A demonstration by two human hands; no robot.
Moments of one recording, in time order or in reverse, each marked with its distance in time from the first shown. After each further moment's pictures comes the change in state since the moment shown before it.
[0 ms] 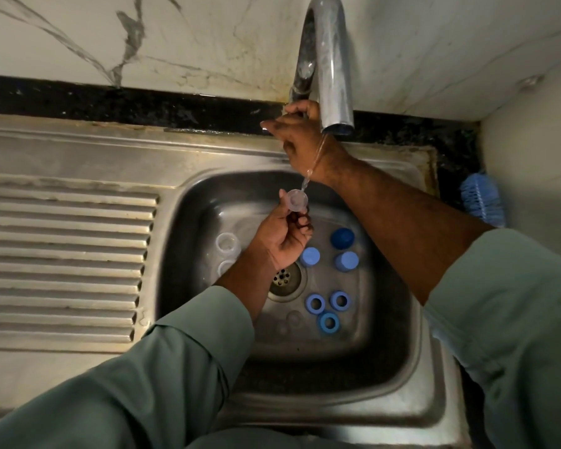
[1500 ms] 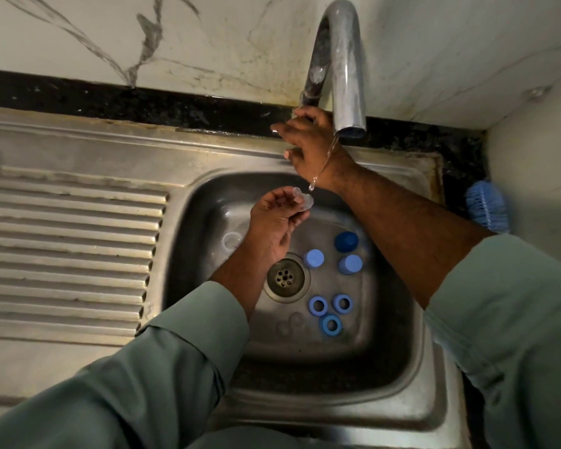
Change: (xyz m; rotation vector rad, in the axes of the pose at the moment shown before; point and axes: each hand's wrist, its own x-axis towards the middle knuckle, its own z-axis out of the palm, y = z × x) left_hand -0.008 0.018 0.000 0.298 0.095 0.316; right_hand -0.011 -0.014 -0.010 -0.219 -0.059 -0.010
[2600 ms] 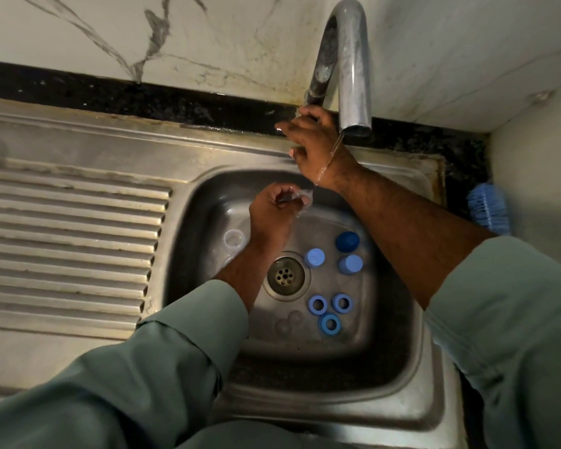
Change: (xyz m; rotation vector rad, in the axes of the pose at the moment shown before) left_hand 0.000 -0.004 -0.005 0.494 0.139 0.414; right_hand -0.004 -0.008 -0.005 0.032 0.029 -0.002
